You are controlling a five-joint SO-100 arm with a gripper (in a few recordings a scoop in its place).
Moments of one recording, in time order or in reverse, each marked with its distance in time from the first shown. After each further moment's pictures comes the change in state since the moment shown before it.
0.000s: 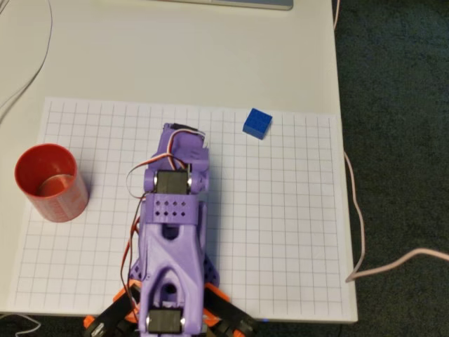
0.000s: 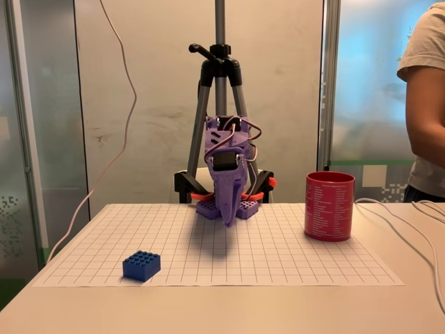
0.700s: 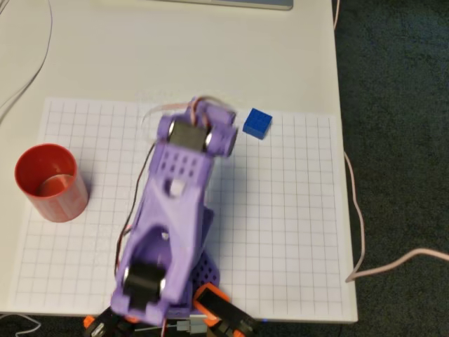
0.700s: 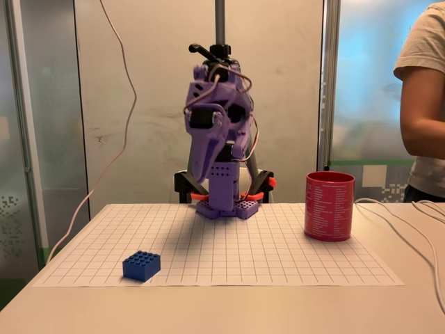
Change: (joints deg) arm 16.0 -42.0 -49.7 26.1 -10.2
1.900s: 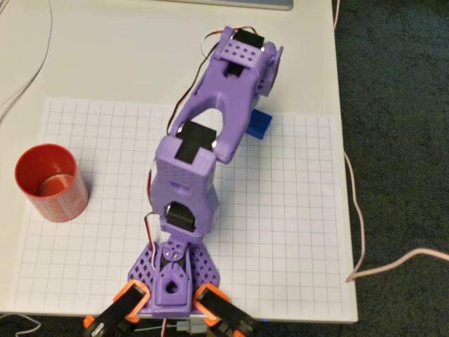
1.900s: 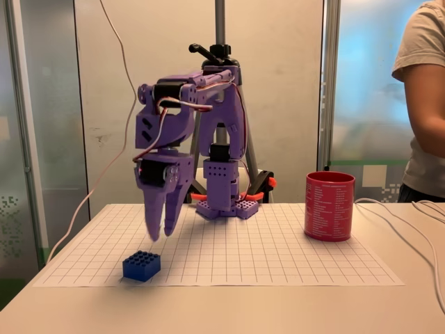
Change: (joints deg) arm 4.7 -57.8 -27.5 -9.3 3.3
